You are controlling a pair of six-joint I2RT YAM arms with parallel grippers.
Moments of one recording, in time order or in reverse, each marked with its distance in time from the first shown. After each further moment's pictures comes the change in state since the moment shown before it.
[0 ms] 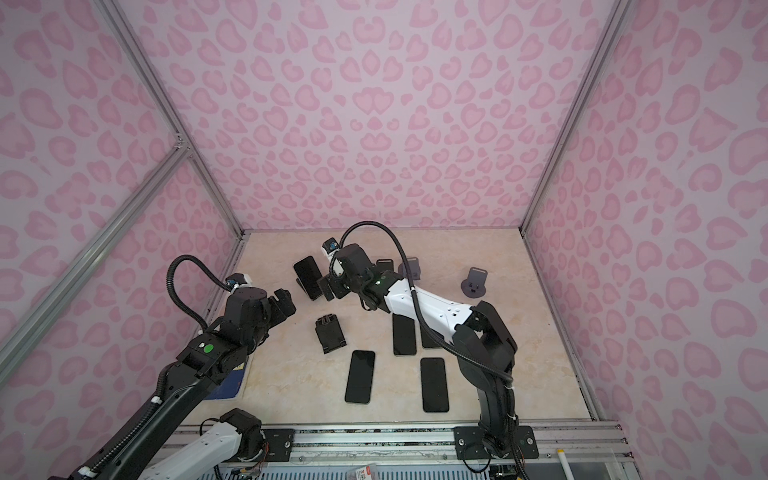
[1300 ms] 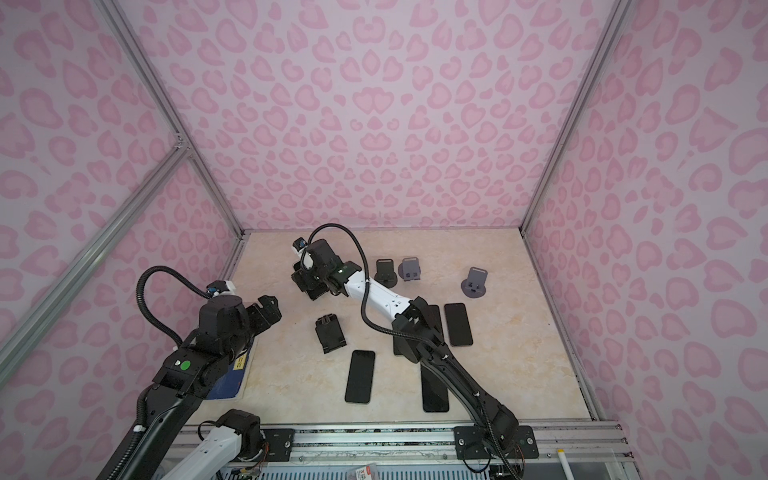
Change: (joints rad) left arm 0.123 -0.122 -0.010 -0.074 0.138 0.061; right arm -0.006 0.691 0.868 -0.186 -0.129 -0.015
